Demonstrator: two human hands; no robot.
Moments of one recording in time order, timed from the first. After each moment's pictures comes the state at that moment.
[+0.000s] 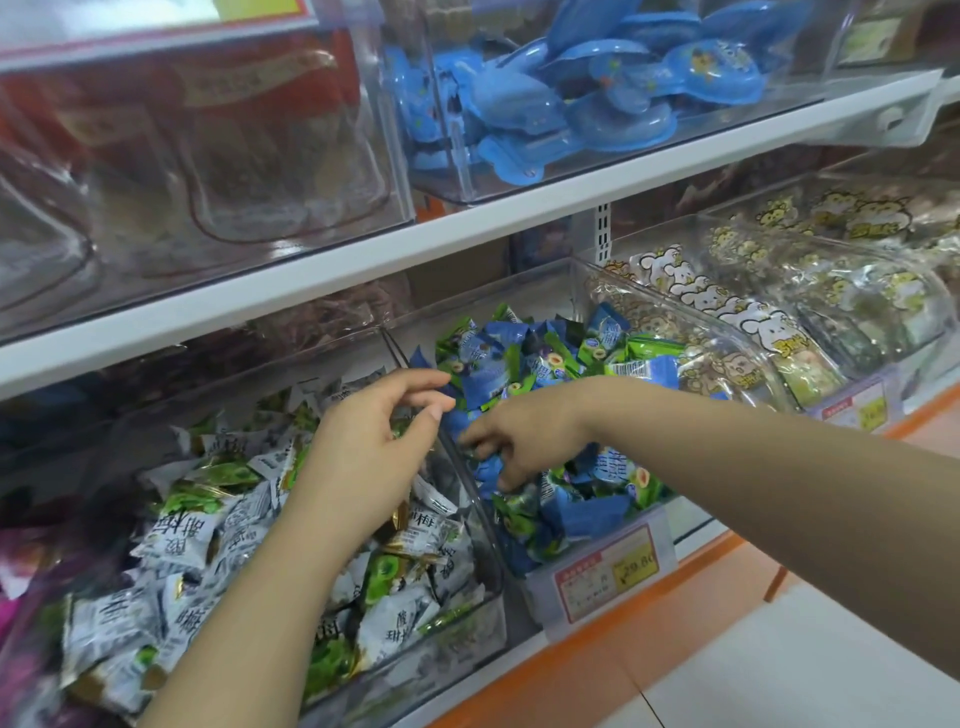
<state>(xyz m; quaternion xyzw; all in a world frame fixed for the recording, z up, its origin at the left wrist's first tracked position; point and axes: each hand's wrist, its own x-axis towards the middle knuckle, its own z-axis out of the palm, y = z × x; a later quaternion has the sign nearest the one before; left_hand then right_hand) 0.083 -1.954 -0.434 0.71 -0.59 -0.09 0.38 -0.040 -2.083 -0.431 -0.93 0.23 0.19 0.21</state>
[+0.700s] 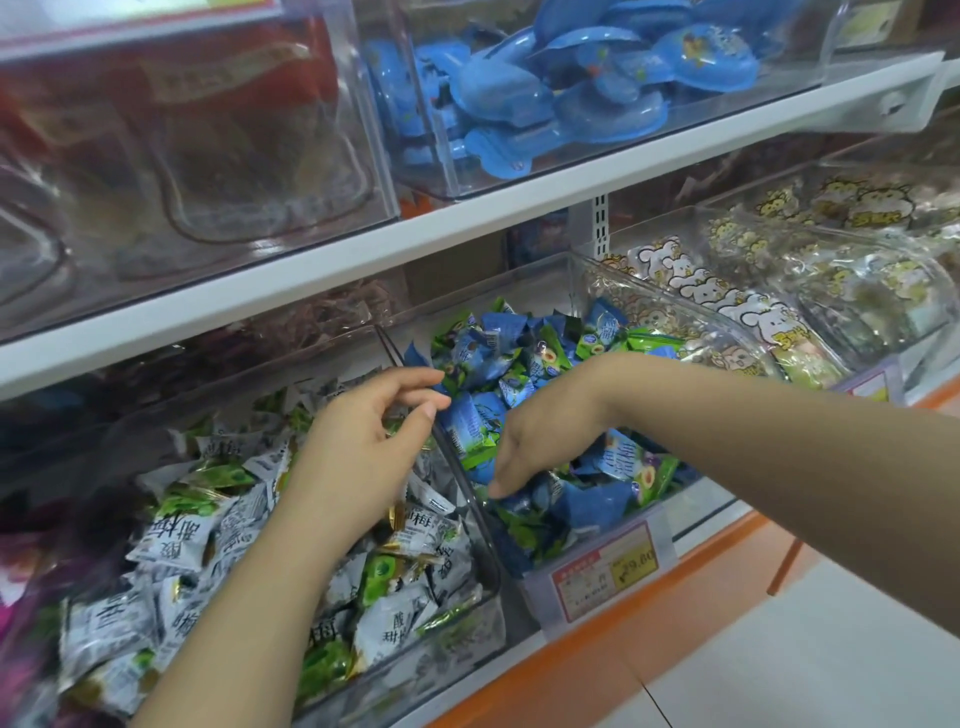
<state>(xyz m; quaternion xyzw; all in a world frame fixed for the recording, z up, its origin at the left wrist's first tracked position) 0.080 -1.954 -0.431 0.71 -0.58 -0.10 0.38 -0.054 -2.072 -0.409 -0.90 0.25 0.28 0.22</state>
